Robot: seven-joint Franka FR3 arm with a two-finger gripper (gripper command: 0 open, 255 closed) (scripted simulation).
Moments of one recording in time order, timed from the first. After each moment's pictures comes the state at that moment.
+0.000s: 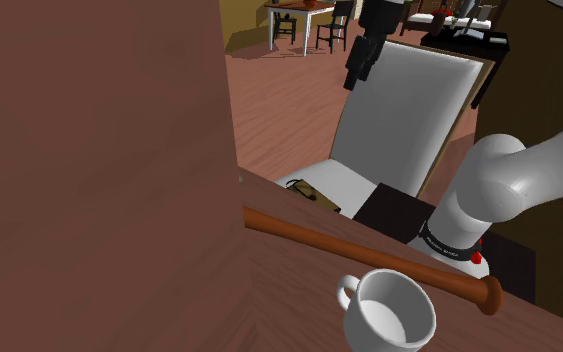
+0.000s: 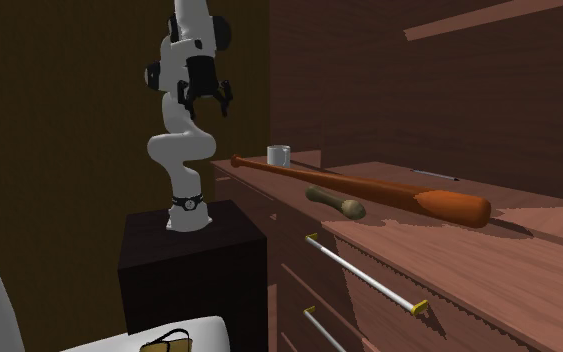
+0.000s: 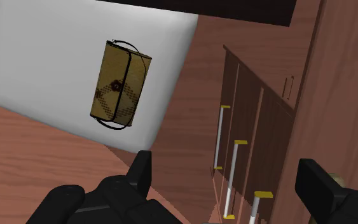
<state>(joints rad) 0.01 -0.83 0.05 -2.36 0.10 1.66 -0.07</state>
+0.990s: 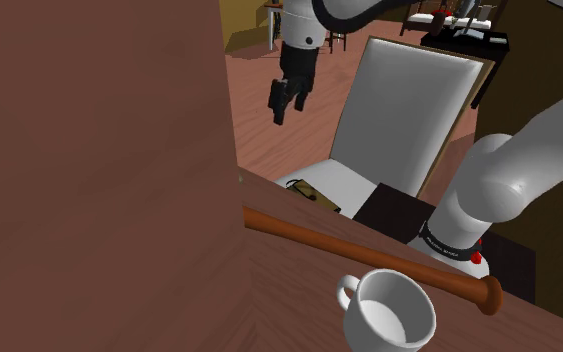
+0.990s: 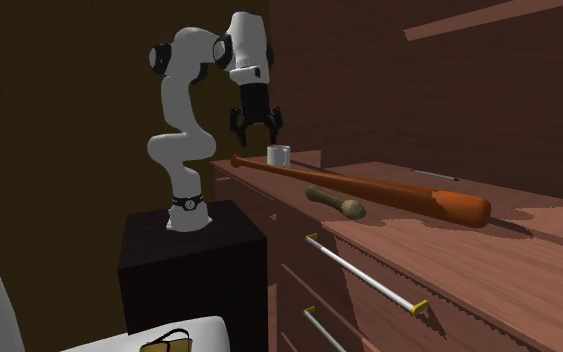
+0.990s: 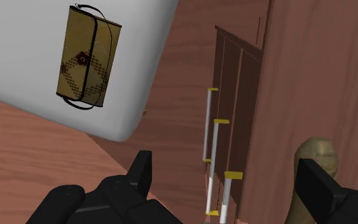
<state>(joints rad) 0.03 -0.45 0.28 -2.26 0.12 1.95 0.15</state>
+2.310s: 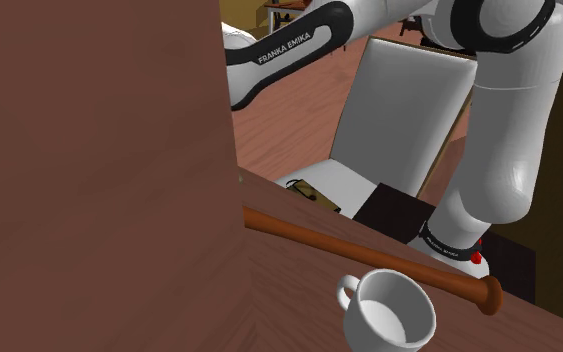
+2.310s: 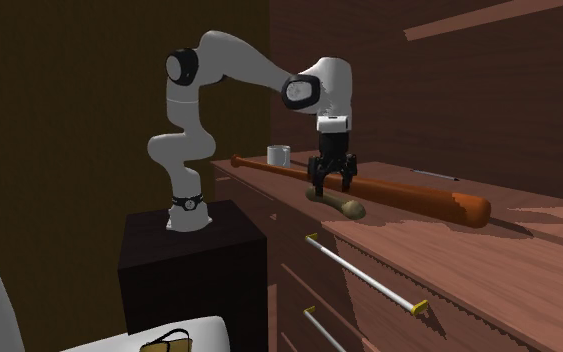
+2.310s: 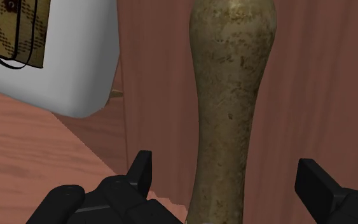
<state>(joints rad) 0.12 0.30 0.44 -1.75 -0.23 2.08 0.55</state>
